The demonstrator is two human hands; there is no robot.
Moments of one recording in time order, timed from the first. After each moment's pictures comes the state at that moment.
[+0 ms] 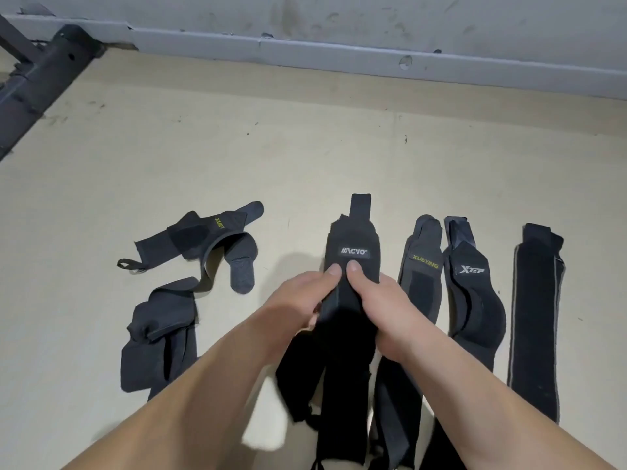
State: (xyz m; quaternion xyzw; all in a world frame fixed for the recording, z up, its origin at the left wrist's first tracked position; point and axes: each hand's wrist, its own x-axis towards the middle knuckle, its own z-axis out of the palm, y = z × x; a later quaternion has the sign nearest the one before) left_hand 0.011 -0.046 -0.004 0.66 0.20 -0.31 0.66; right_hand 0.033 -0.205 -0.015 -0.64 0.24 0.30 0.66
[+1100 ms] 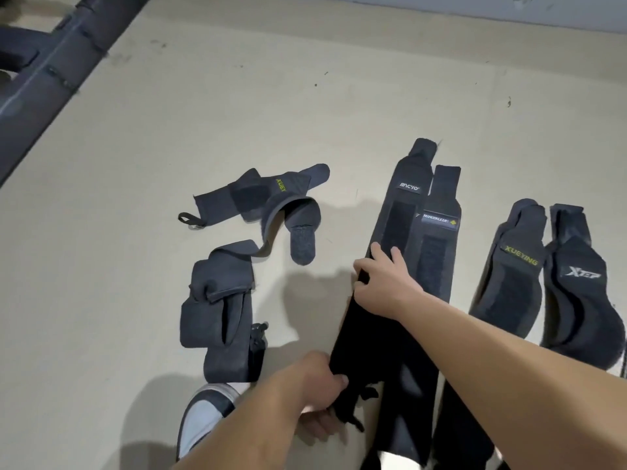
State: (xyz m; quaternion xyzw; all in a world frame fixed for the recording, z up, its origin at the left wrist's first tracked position) left_hand -0.082 0.008 -0.100 0.68 0.28 -0.57 0.37; right_hand 0.062 -0.116 -0.115 -0.90 -0.08 0.39 0.17
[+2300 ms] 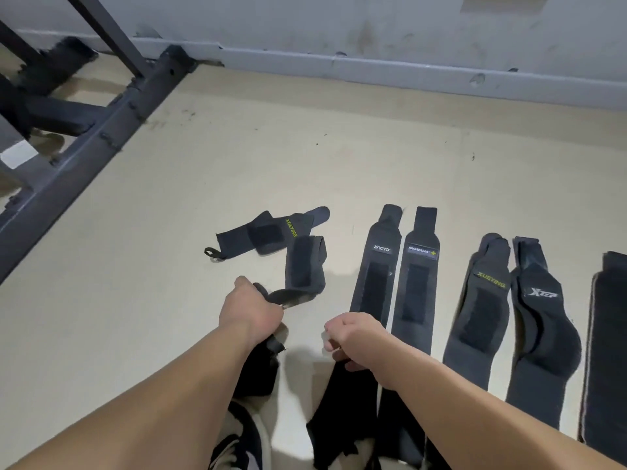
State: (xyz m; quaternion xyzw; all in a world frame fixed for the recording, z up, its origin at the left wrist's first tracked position) left_hand -0.033 0.096 0.002 0.85 0.40 -0.18 0.29; right_hand -0.013 -0.090 -0.040 -0.76 0.14 0.48 0.42
